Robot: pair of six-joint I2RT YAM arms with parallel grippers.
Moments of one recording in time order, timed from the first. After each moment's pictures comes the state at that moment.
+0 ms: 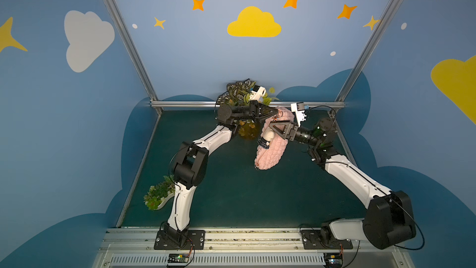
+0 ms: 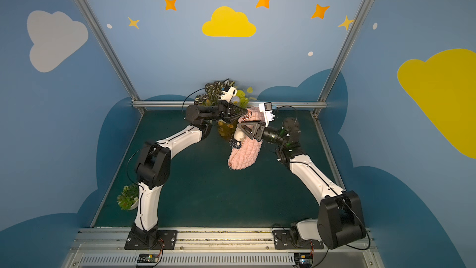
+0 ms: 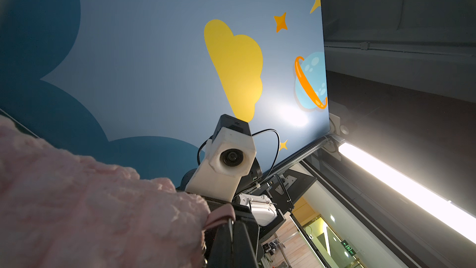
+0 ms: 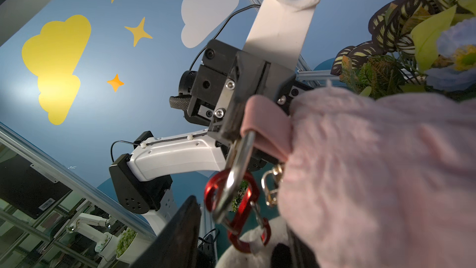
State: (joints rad) left arm -0.48 2.15 1.74 1.25 1.17 -1.87; right arm 0.34 1.36 0.96 0.54 -0.94 0.79
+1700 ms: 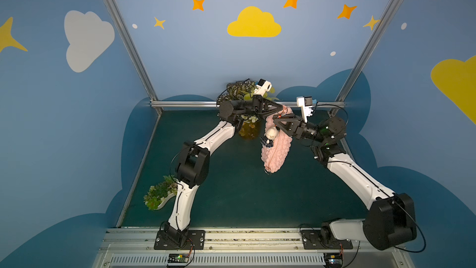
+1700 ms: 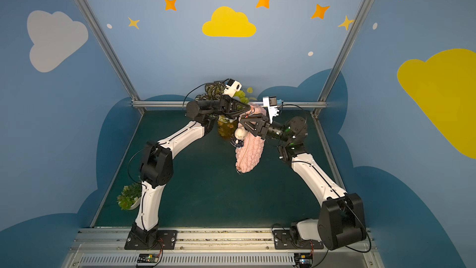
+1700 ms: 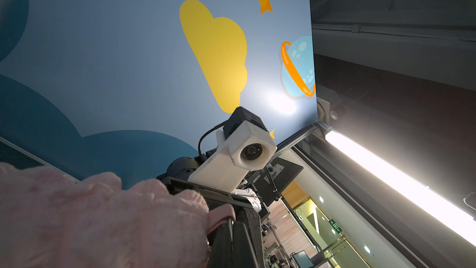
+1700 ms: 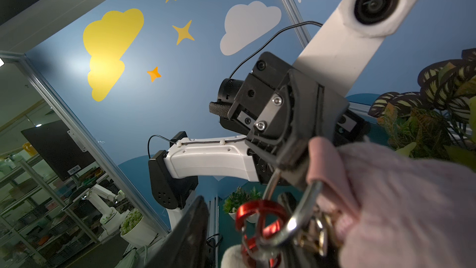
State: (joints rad) left arm -0.51 2.20 1.92 1.25 1.20 -1.99; right arm 0.31 1.35 1.00 0.73 -1.03 0.86
